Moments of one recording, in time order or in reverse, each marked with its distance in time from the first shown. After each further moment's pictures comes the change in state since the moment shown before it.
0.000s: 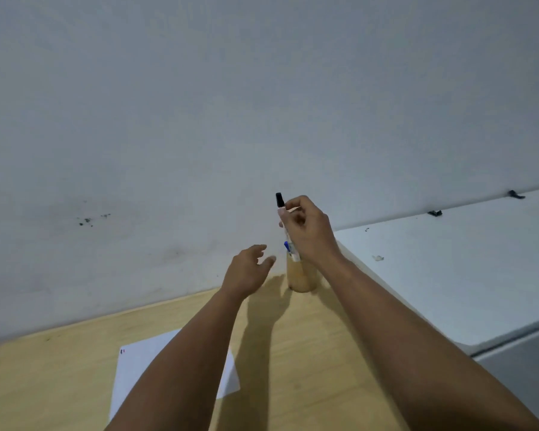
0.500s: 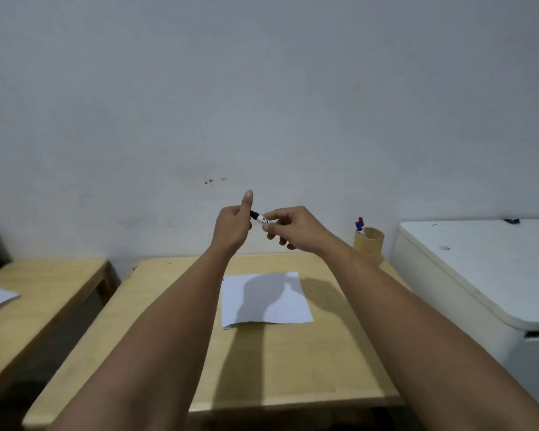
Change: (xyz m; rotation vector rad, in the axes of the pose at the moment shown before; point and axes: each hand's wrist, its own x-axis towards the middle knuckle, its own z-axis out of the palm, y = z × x) left_hand -0.134 -0.040 -0.187 -0.418 0.402 -0.118; right_hand -0.103 -0.126 0.105 0.025 -0.648 0.020
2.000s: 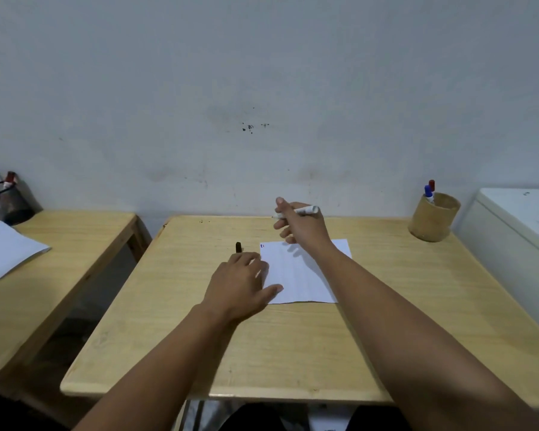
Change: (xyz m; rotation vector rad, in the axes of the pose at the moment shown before) left_hand -0.068 -0.181 -0.068 1.035 -0.261 0.300; right_hand 0.073 0.081 0.142 0.458 0.219 0.284
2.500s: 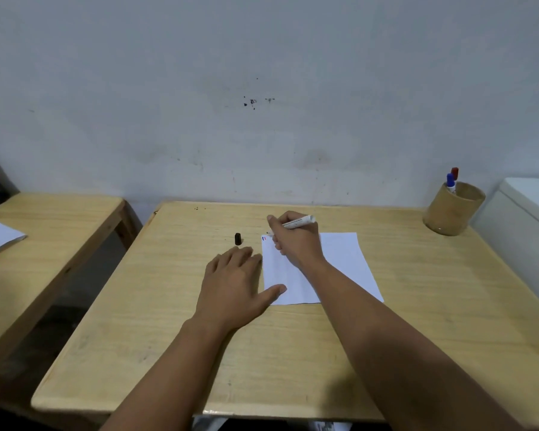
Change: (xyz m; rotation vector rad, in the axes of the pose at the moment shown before) left_hand -0.008 -0.009 0.018 -0.003 0.067 -0.099; right_hand 0.015 0.068 0.029 -0.093 0.073 0.038
